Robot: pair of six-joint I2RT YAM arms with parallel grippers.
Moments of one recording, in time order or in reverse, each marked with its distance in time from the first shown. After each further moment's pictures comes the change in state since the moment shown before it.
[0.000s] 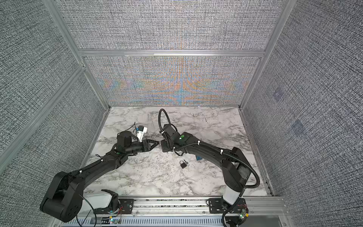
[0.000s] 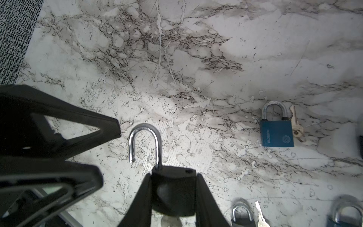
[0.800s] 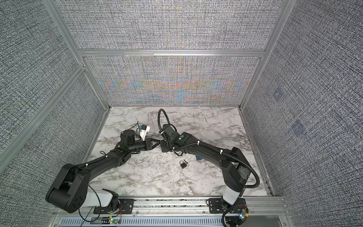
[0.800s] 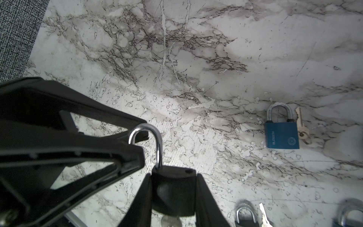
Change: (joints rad) left arm -0.023 0.087 0.026 0.073 0.019 -0.026; right arm 0.006 0.005 0.005 0.007 -0.007 -0.001
